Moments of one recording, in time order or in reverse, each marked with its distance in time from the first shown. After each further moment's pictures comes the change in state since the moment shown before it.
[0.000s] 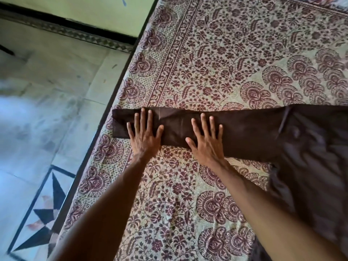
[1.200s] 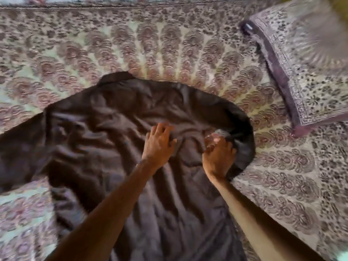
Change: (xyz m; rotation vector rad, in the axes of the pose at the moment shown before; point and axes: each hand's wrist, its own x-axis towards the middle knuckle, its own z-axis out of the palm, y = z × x) left_hand -0.266 0.648 0.112 -0.291 -0.223 0.878; right_hand -0.396 0.522 -0.100 0.211 0.557 1.275
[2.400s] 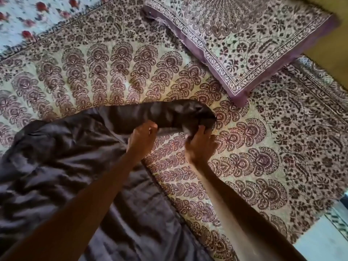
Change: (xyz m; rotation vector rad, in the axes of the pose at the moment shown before) left_hand 0.107 0.170 0.096 -0.011 -0.273 0.014; right_hand 0.118 0.141 -0.022 0.061 -0.093 0.290
